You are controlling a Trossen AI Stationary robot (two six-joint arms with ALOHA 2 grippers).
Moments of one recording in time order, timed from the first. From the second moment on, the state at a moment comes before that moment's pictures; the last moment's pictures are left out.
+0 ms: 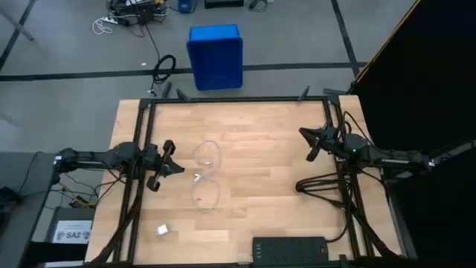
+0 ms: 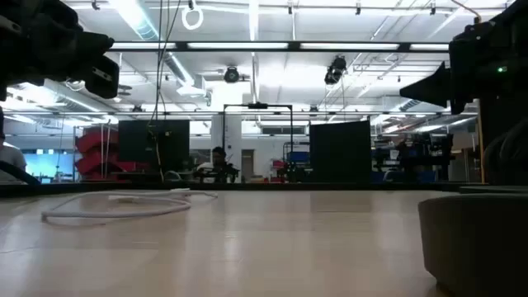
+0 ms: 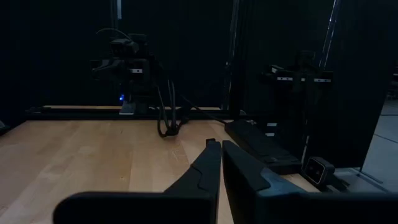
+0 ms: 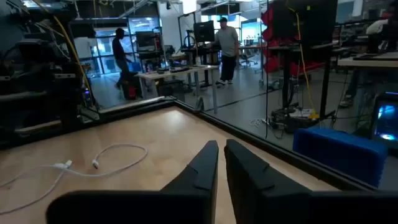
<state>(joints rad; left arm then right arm) -0.05 0.04 0.01 0.14 0.21 -0.11 -0.15 0.10 0.01 0.13 0.42 0.08</state>
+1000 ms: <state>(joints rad) -0.05 0.04 0.01 0.14 0.21 -0.11 -0.15 0.10 0.01 0.13 0.42 0.08</state>
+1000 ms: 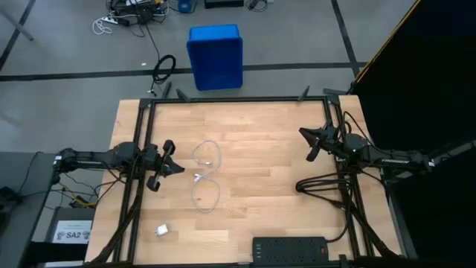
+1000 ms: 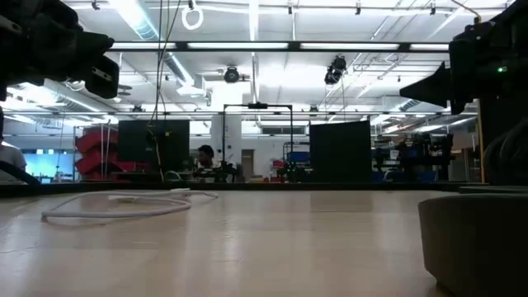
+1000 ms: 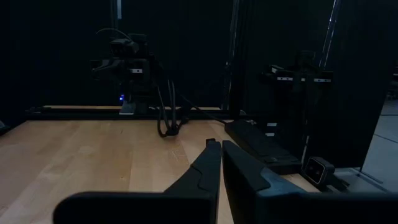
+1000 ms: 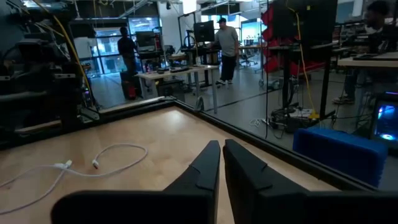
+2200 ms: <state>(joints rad) -0.05 0.04 0.01 0.14 0.21 -0.11 -0.15 0.10 0.01 0.13 0.42 0.08</state>
